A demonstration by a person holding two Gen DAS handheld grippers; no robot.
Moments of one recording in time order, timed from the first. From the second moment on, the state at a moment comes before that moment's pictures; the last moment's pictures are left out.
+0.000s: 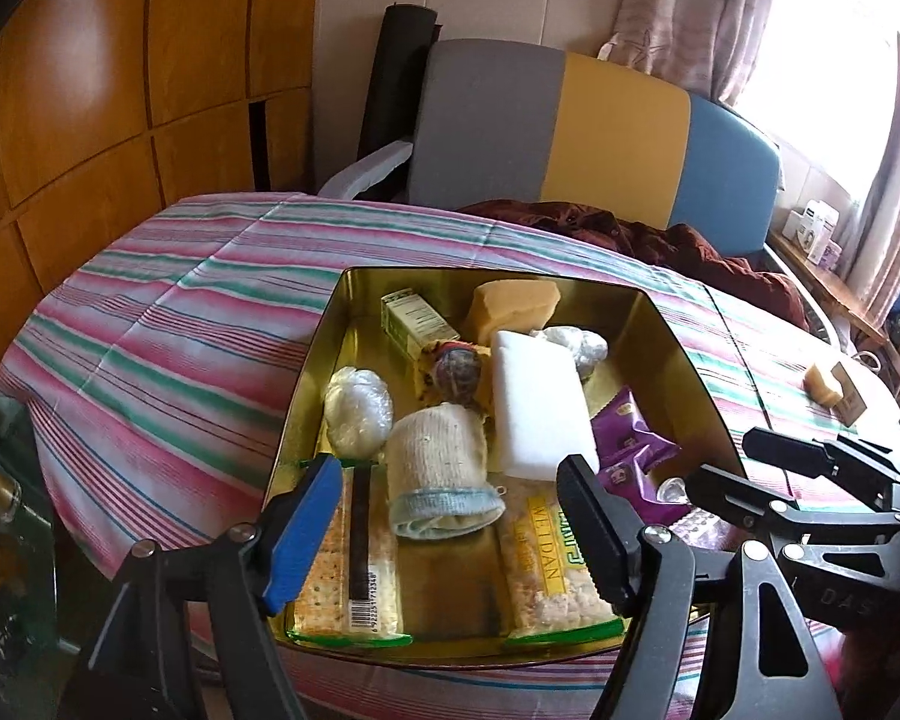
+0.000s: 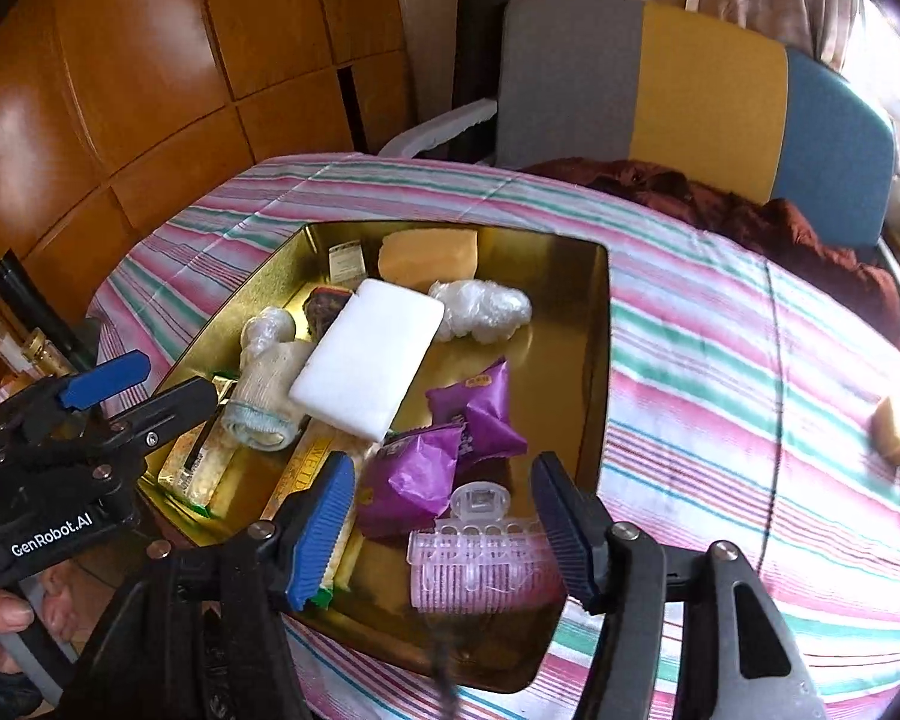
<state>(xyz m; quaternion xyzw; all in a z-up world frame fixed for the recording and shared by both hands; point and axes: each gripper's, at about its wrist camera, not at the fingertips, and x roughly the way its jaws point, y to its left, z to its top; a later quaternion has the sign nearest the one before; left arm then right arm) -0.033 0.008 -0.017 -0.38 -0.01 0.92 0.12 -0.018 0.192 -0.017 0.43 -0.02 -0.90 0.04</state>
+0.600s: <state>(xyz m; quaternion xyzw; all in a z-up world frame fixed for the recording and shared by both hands) -0.027 0.045 -0.009 -0.37 0.03 0.91 0.17 -0.006 0.256 -0.015 0.43 -0.05 -0.90 -0.05</state>
